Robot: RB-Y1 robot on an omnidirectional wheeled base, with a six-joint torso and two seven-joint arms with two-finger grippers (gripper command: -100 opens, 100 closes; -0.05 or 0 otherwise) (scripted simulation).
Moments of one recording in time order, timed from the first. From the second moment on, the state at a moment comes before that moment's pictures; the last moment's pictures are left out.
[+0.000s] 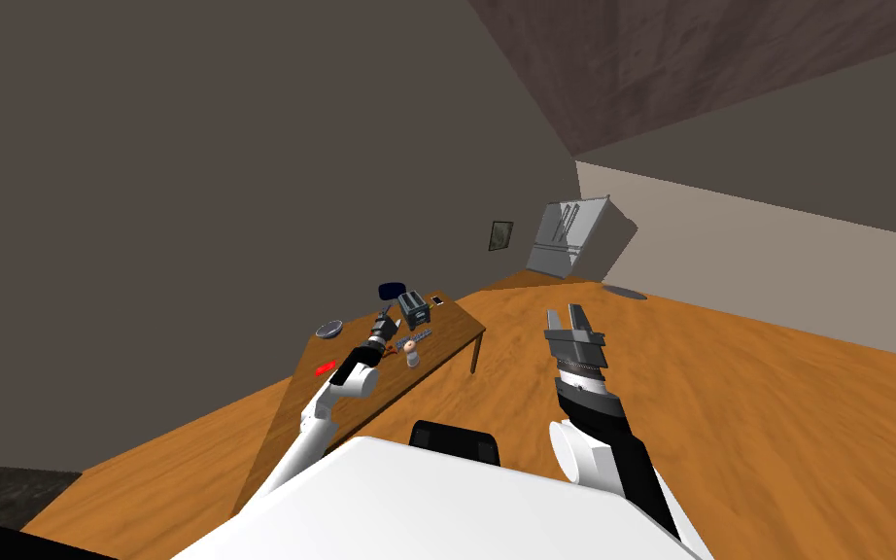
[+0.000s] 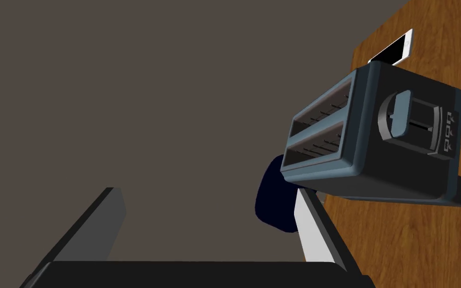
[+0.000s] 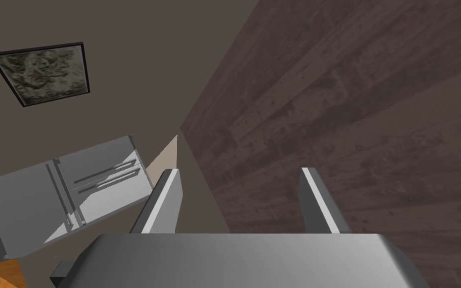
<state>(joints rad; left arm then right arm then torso) 0.24 0.29 0.05 -1.81 0.39 -0.05 0.21 0.49 -0.05 0.05 -2.25 -0.03 -0.46 -0.05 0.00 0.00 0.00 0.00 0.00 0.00</state>
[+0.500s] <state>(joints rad) 0.17 0.34 0.06 -1.67 0.44 0.07 0.24 0.49 -0.05 0.05 -2.25 -0.03 -0.46 -0.05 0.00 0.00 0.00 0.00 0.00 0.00</state>
